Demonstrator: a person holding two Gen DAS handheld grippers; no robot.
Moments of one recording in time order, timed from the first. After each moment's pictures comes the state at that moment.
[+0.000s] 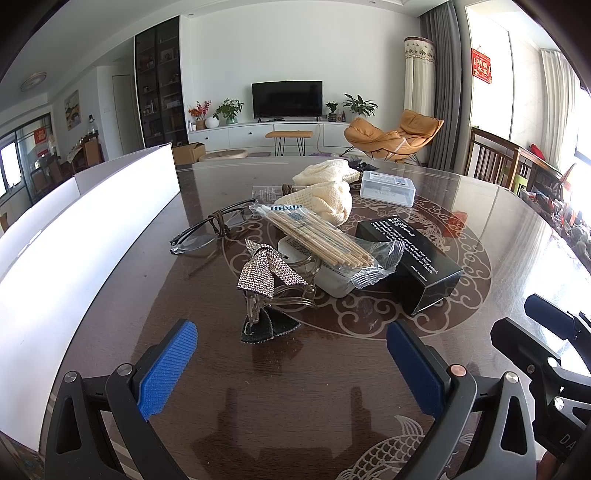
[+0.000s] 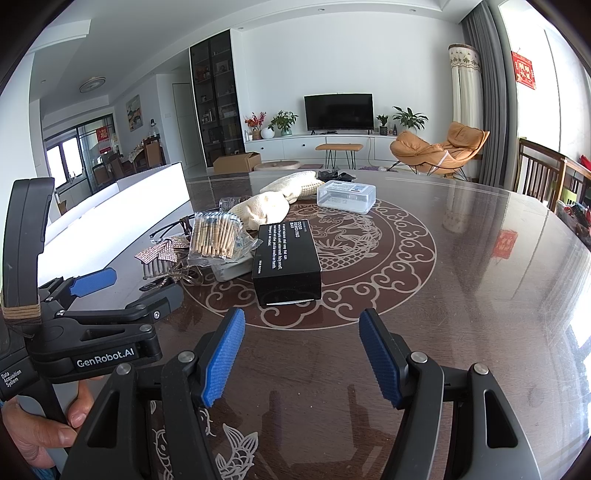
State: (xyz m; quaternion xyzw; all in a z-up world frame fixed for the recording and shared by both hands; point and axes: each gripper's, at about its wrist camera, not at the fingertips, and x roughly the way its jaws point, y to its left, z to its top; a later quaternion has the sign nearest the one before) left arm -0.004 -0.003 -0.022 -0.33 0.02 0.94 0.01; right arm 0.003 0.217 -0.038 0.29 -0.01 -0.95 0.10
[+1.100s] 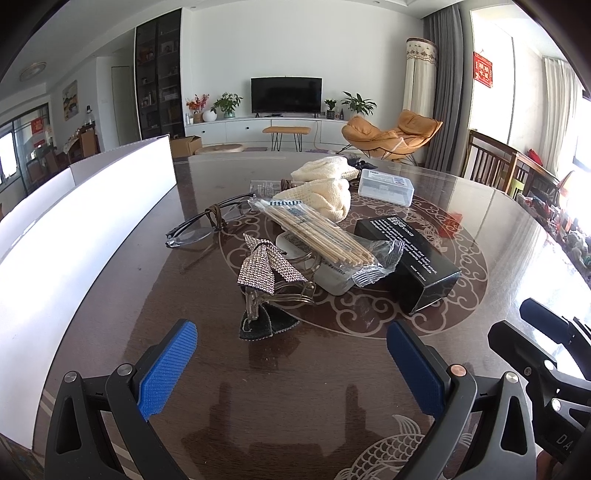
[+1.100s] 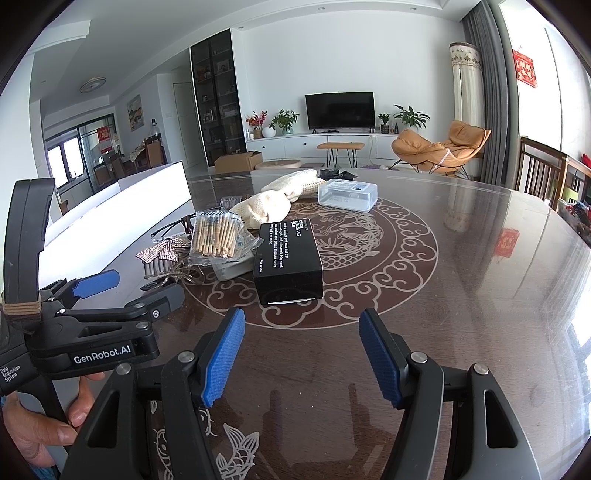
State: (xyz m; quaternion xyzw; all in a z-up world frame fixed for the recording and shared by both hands) left arm -0.007 -0.007 -0.022 -0.34 -0.01 0.94 0.02; right arm 0.002 0.215 -0.039 0.30 -0.01 -0.95 0.11
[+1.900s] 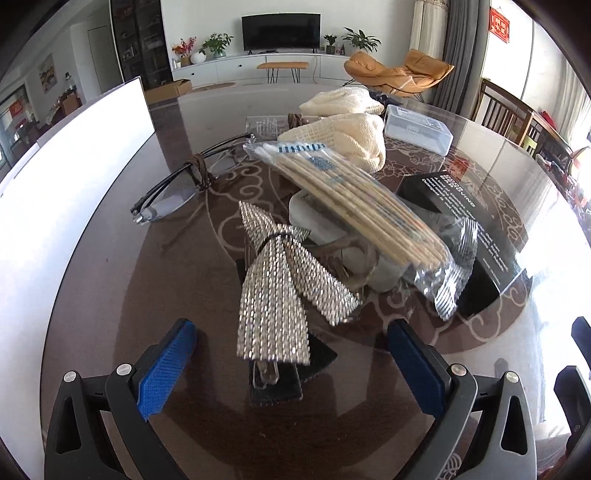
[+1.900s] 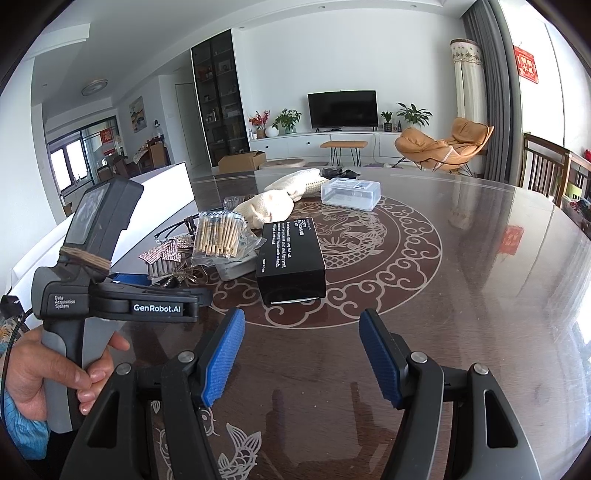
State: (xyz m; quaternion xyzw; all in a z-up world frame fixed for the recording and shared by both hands) left arm -0.085 -0.012 -0.056 -0.47 0.02 0.88 0.03; right arm 0.000 0.219 -0.040 0.30 -0.02 -0.95 0.12
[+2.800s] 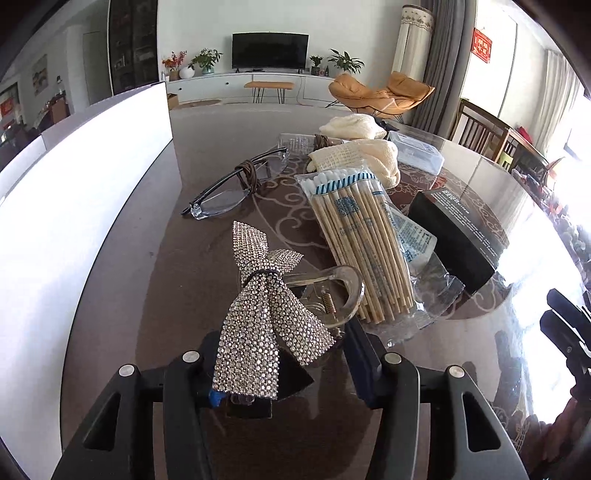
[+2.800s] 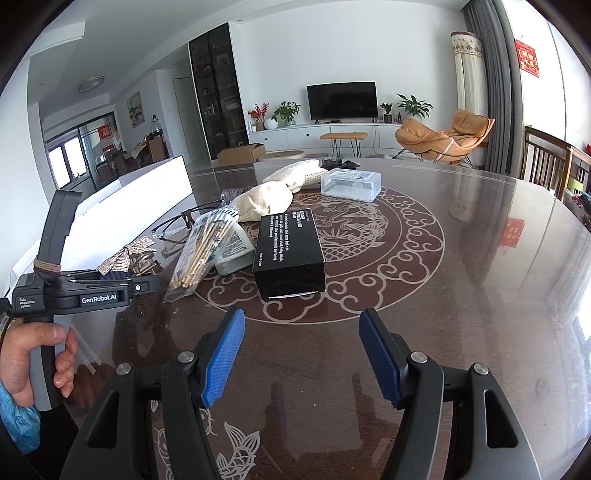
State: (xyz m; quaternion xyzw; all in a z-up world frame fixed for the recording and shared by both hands) left arm -0.054 -0.076 -0.042 -0.43 -0.01 0.90 0.08; right arm -0.006 0.220 -0.041 0.33 -0.02 -0.94 0.11
